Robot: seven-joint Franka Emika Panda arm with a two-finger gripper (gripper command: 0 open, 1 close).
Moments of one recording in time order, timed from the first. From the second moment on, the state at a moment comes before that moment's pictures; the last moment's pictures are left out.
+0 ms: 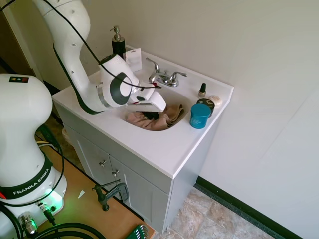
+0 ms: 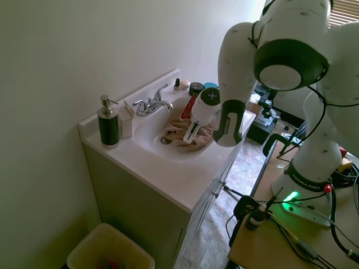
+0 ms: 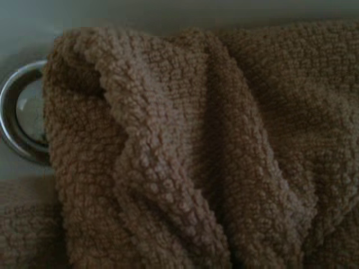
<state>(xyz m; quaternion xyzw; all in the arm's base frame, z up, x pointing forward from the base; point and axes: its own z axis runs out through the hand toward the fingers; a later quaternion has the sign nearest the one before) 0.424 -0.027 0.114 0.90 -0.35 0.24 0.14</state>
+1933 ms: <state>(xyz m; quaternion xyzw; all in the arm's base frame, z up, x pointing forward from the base) 0.429 0.108 0.176 0.81 -0.58 0.08 -0.09</state>
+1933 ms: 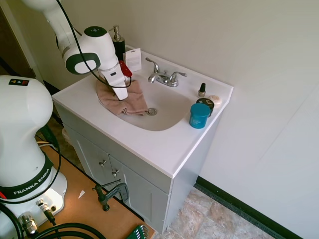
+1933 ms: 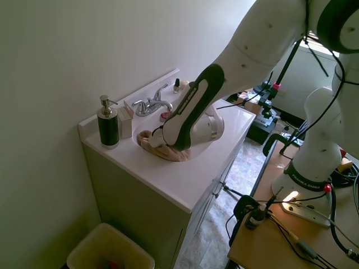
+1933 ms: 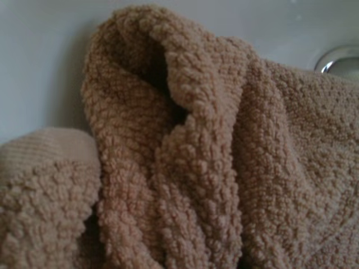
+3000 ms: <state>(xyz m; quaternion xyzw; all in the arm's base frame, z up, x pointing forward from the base) 0.362 0.147 0.302 0.91 -0.40 -0.06 -0.11</state>
